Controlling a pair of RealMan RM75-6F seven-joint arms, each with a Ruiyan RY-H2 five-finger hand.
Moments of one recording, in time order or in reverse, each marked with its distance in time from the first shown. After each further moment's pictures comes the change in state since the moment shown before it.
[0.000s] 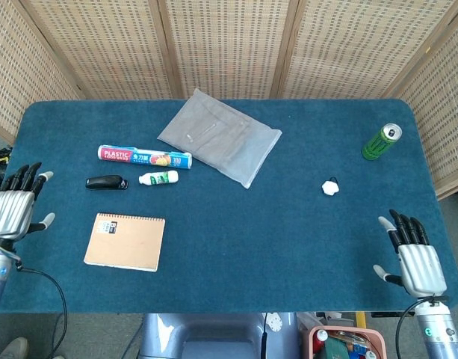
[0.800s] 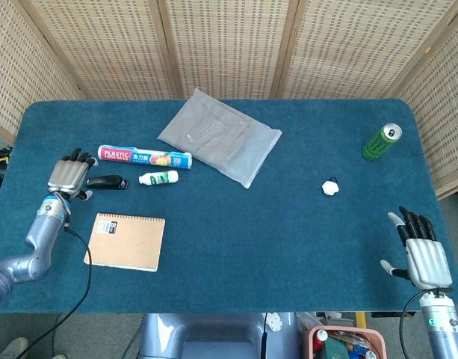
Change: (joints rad) left arm -0.377 -0.329 -0.014 0.544 -0.274 -0.482 0.113; right arm 0.020 -0.019 0.028 0.070 0.083 -0.059 0.043
